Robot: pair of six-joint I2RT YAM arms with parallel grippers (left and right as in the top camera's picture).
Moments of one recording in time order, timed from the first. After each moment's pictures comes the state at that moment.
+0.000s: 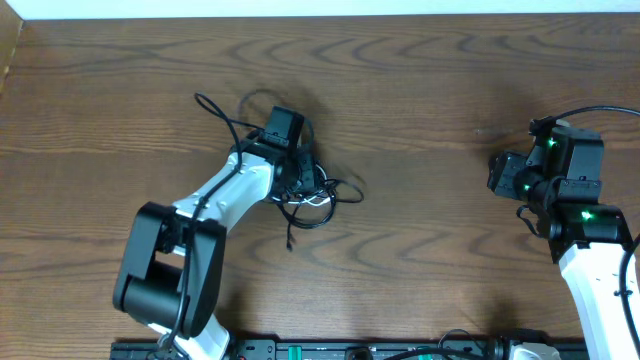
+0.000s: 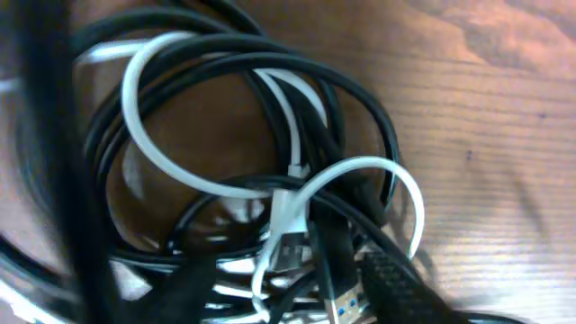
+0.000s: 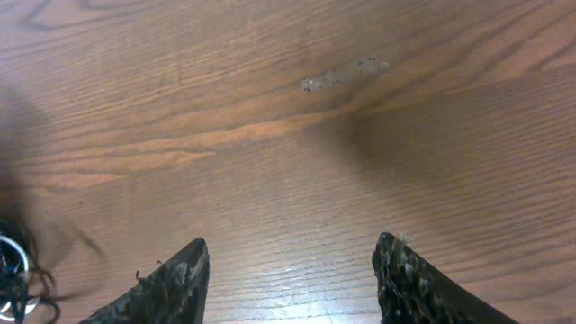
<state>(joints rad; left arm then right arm) -0.35 1.80 1.05 -0.51 0.13 -0.49 -0.05 1.13 0.85 -0.57 -0.08 0.26</state>
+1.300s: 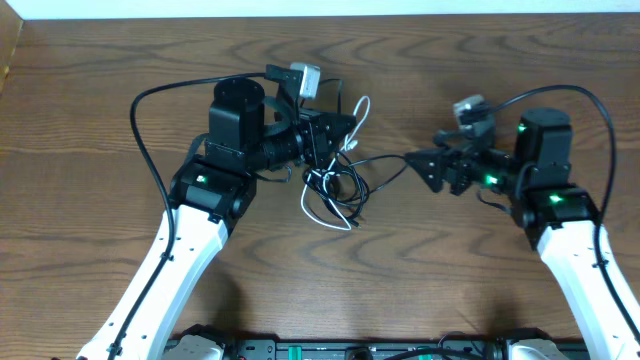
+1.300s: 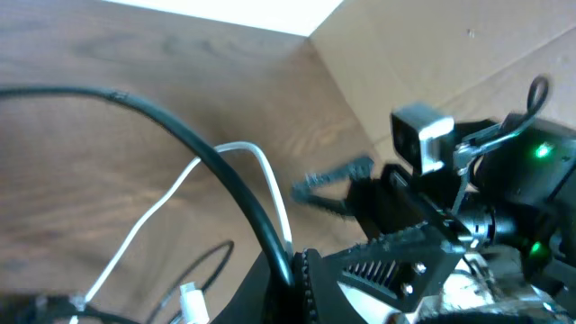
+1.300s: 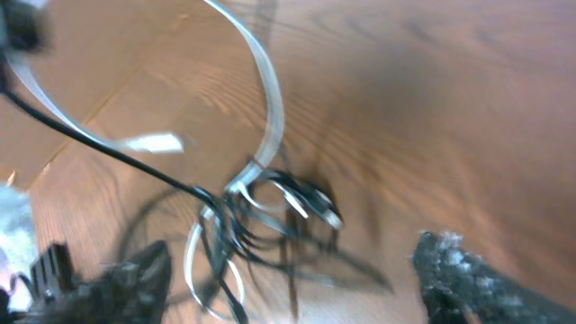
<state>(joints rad) -0.36 1.30 1.09 -0.23 0.70 -0.50 0.11 1.24 0.85 -0.23 -0.79 0.04</state>
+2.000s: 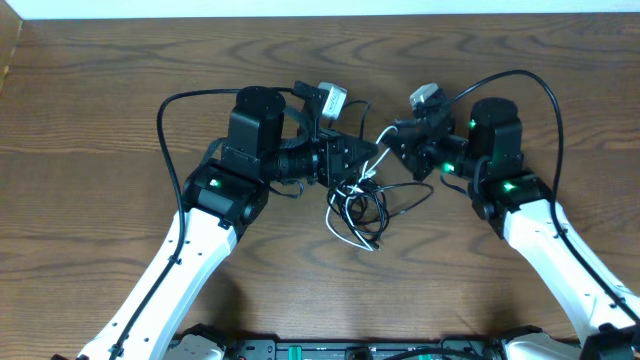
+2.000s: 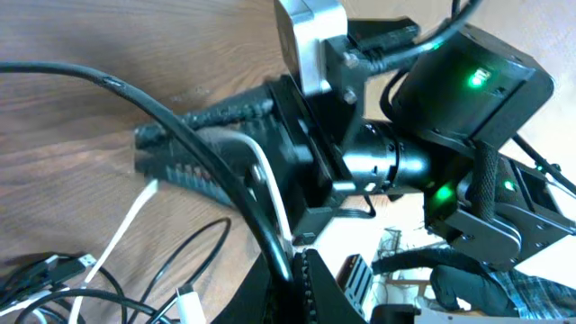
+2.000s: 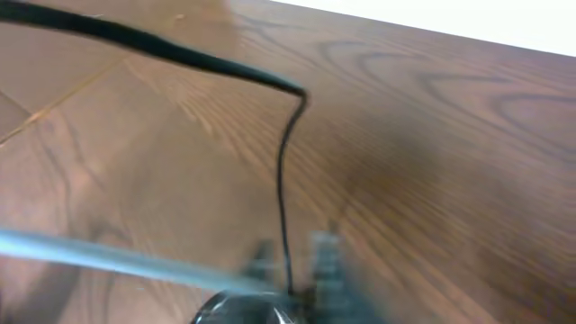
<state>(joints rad) -0.43 1.30 1.09 -0.30 0.80 -0.49 0.26 1.39 0.85 0.05 -0.63 0.04</state>
